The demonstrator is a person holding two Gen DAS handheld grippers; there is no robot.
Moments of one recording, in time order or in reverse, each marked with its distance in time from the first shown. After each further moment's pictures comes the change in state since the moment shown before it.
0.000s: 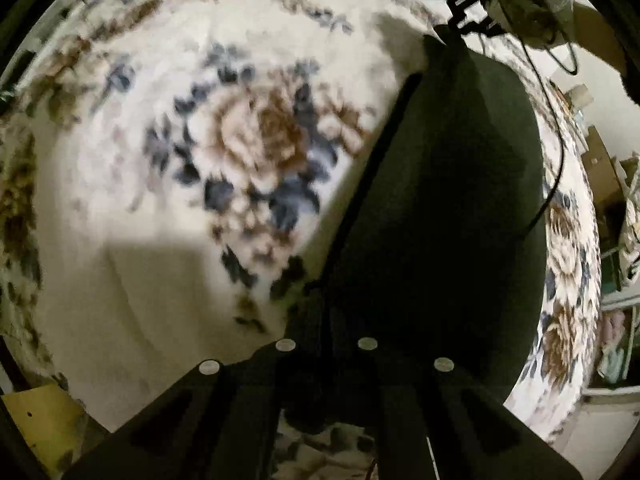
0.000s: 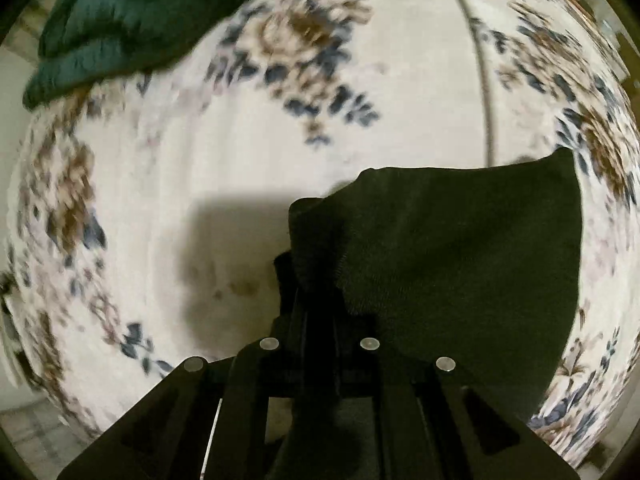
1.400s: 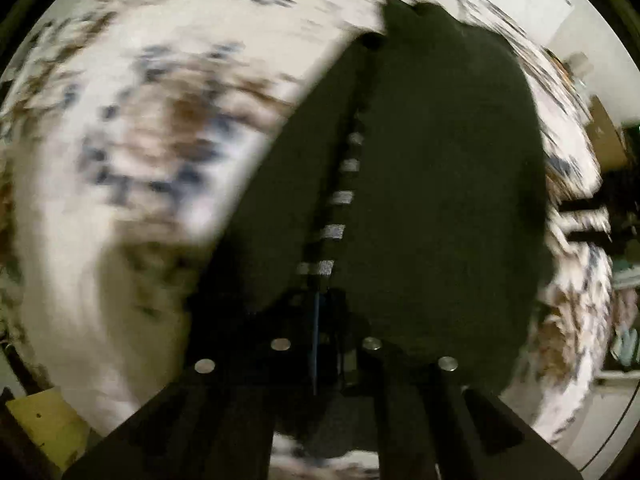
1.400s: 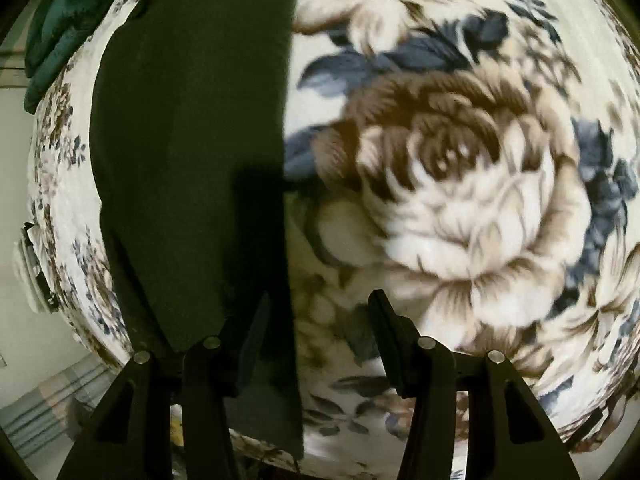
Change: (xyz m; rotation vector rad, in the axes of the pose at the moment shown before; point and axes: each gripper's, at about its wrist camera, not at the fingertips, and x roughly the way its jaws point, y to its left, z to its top) left arm 0.010 -0.053 0.002 0.044 0.008 0.091; right arm -0.005 -0.244 -0.322 0.204 0.203 0.198
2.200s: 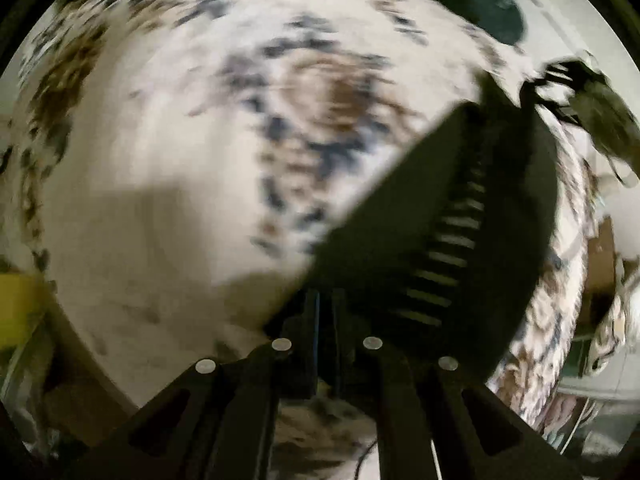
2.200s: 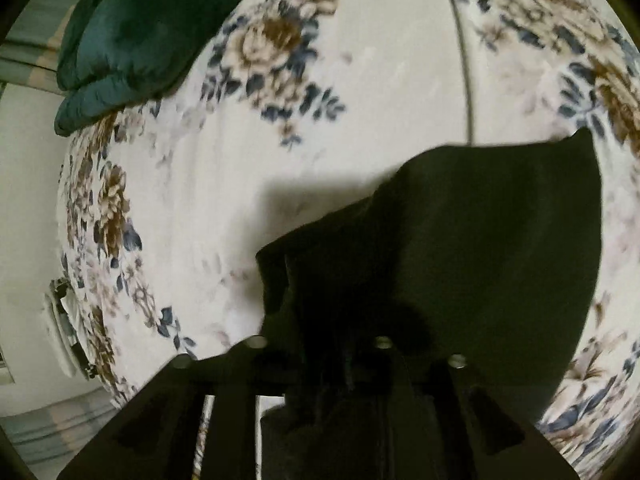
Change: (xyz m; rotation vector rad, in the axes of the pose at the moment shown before) left arm -0.031 0.083 -0.040 -0.400 0.009 -0.087; right arm -0.026 0.233 0.278 -0.138 -0.112 0.075
